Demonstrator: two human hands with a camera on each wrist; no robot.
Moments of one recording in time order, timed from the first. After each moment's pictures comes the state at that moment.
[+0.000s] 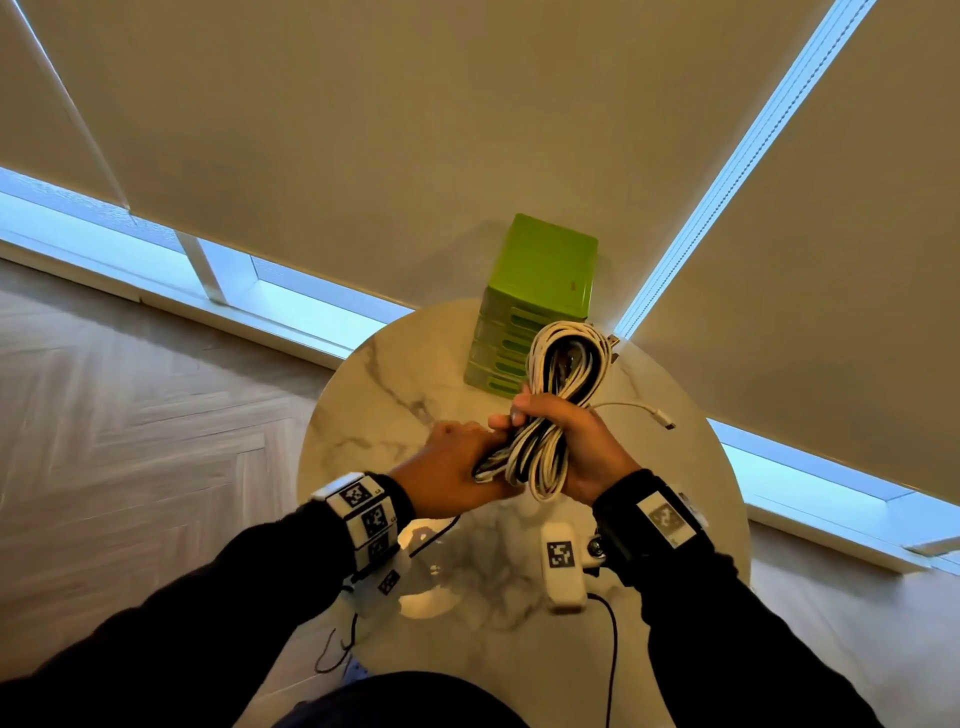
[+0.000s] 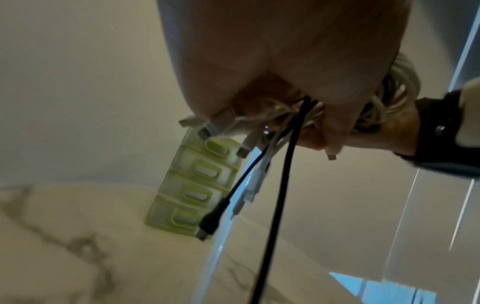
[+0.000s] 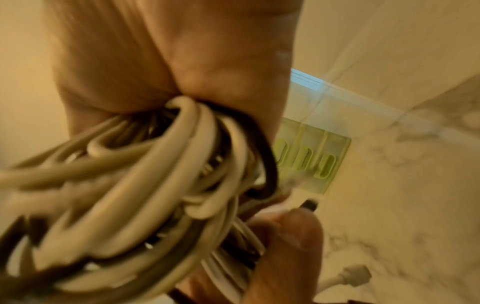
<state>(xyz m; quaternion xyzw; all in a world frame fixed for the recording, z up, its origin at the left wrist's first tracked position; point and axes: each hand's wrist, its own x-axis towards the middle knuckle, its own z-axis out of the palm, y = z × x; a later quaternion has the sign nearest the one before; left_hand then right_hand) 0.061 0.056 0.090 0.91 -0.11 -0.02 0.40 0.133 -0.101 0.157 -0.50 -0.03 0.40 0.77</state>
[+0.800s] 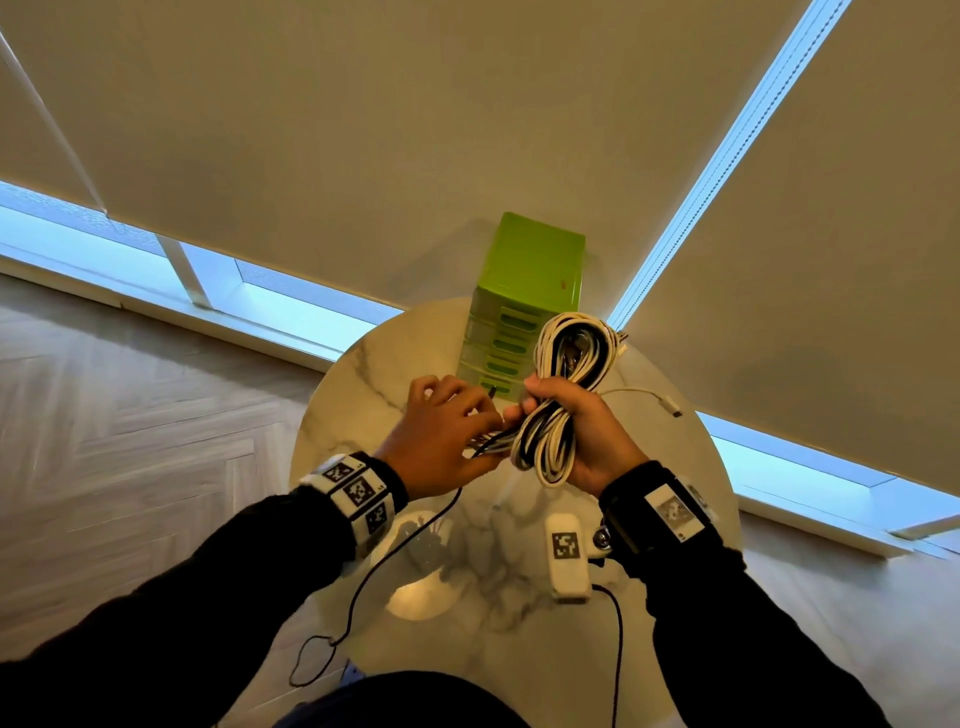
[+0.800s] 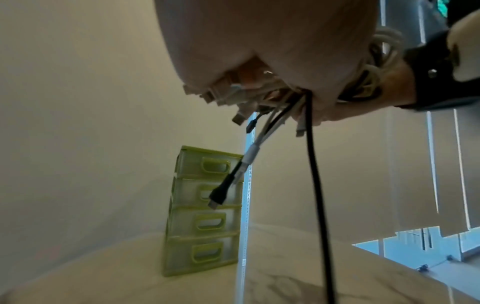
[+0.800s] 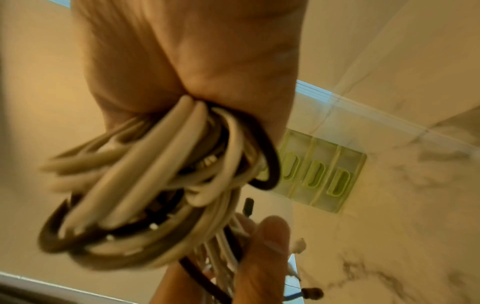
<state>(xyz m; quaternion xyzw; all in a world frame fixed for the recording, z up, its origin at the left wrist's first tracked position) 0.077 0.071 0.087 0.96 -0.13 0.15 0.21 0.140 -0.106 0.170 -0.52 -0.01 0.39 0.76</state>
